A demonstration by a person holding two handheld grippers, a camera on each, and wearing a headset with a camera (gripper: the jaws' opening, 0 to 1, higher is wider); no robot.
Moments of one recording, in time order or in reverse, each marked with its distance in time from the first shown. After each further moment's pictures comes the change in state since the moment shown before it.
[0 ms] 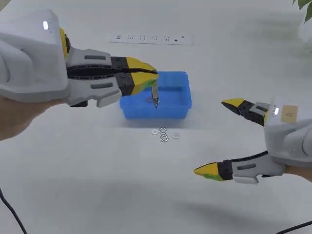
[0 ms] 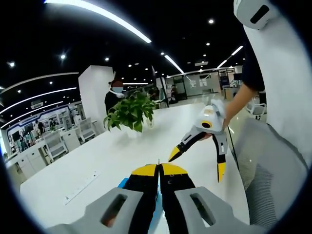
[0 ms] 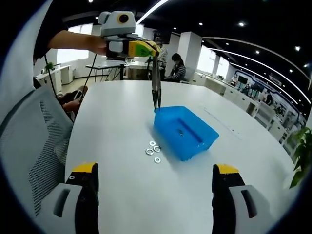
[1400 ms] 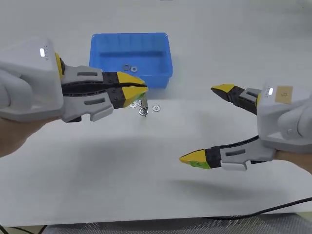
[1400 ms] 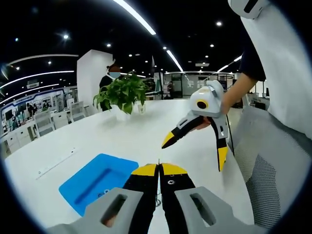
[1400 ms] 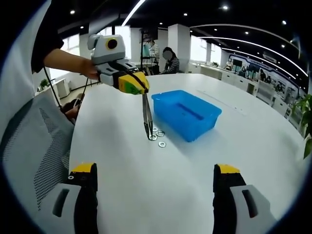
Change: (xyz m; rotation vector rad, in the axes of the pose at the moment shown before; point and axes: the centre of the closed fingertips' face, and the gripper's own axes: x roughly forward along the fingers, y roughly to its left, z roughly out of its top) left arm 0.036 -0.028 -0.069 -0.129 0.036 -0.069; right arm 0.003 0.007 -0.026 0.163 0.016 0.025
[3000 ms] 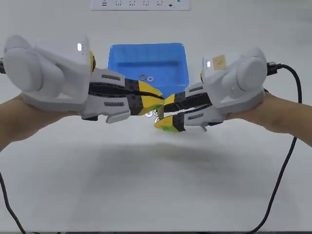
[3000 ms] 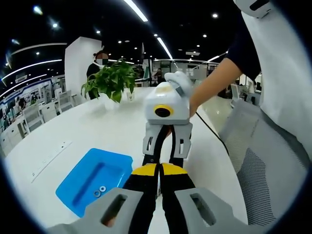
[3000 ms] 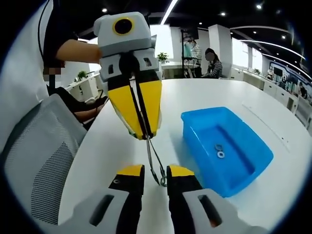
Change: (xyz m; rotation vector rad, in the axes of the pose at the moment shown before) left arm 0.004 -0.001 -0.006 -0.007 0.131 -0.124; right arm 0.087 0.022 0.051 -0.147 -0.007 0.383
